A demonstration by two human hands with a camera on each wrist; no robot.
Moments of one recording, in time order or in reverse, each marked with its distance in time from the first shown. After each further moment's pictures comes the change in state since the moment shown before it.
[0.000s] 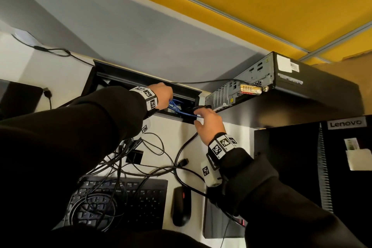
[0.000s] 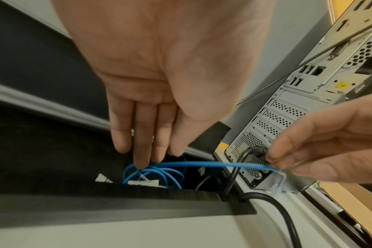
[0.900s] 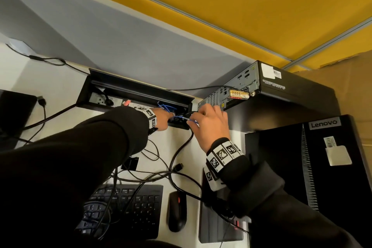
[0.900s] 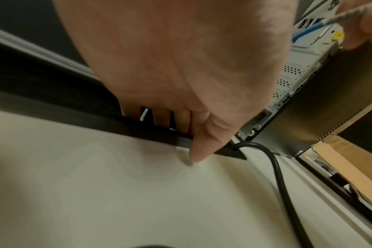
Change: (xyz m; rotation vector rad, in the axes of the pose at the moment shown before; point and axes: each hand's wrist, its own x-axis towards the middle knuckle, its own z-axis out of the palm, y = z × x) left_hand -0.013 0.030 0.031 -0.030 -0.212 0.057; right_hand -0.035 -0.037 -0.047 -0.437 0.221 -0.224
